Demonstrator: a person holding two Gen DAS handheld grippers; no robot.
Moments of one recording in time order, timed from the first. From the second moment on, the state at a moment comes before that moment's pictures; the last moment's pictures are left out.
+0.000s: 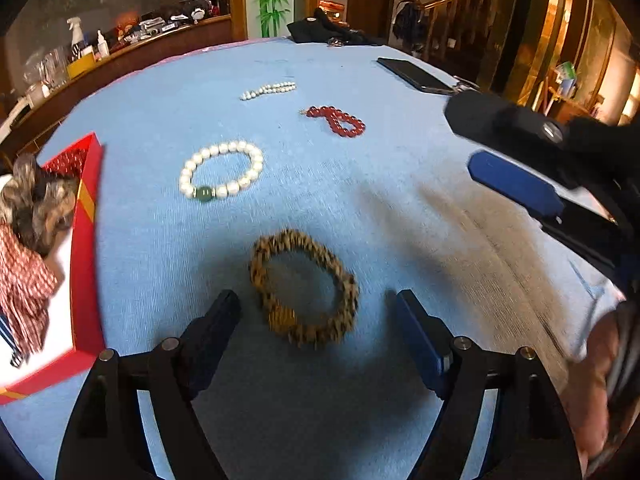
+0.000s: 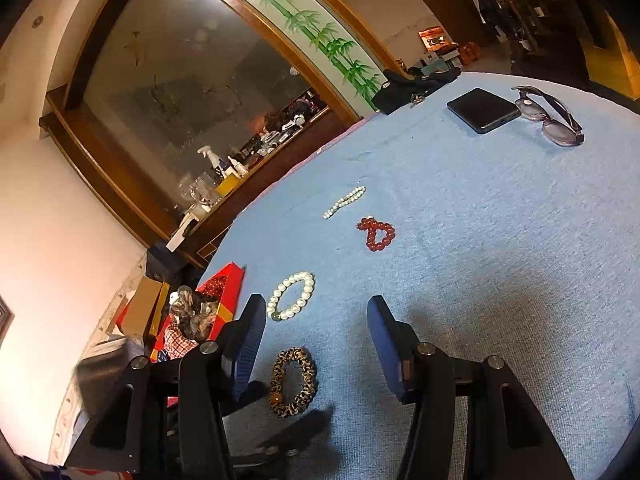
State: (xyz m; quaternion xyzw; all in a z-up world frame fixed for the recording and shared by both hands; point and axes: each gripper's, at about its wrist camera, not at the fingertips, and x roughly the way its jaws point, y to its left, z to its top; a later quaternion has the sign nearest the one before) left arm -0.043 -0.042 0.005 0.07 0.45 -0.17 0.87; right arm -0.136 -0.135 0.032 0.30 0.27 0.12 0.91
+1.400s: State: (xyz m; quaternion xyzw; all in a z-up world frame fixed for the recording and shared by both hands) left arm -0.044 0.029 0.036 0.00 0.39 -0.17 0.91; right arm 0.005 -0.046 0.022 0.08 0.41 0.07 0.91
